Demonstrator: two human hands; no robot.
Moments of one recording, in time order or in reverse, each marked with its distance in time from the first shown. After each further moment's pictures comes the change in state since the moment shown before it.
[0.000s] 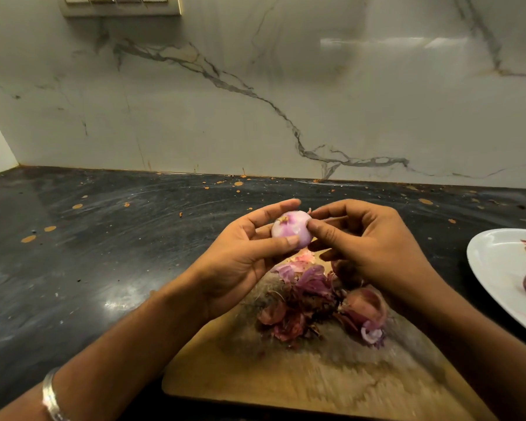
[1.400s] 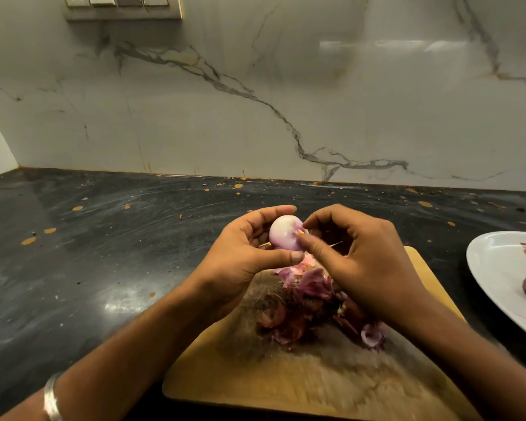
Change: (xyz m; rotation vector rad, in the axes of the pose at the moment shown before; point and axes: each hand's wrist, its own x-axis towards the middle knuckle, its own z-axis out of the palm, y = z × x) left_hand -0.002 -0.002 -0.001 0.274 0.064 0.135; right_hand -0.005 0.006 0.010 -0.406 0.048 -0.376
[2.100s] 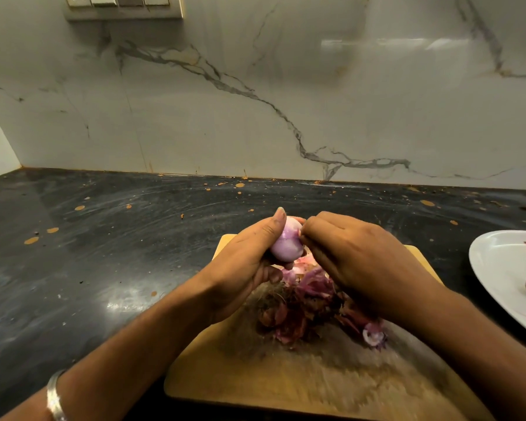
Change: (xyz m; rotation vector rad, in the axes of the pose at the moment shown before) left_hand -0.003 0.002 0.007 0.014 -0.115 -0.148; right_hand 0.008 0.005 -0.006 -0.560 -0.261 -0.342
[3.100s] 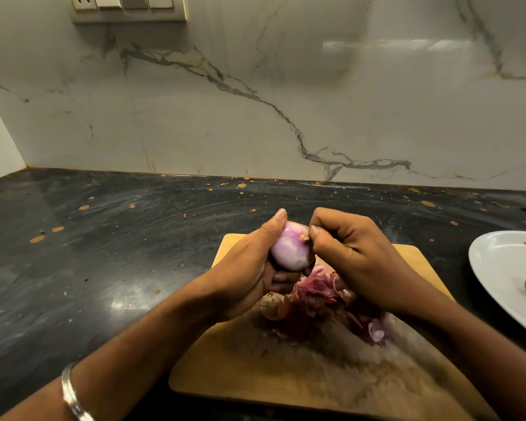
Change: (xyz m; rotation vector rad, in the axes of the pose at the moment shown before) left_hand -0.001 -0.001 0.002 -0.085 -0.170 -0.036; right_hand 0.005 -0.007 0.000 0.834 0.078 0.173
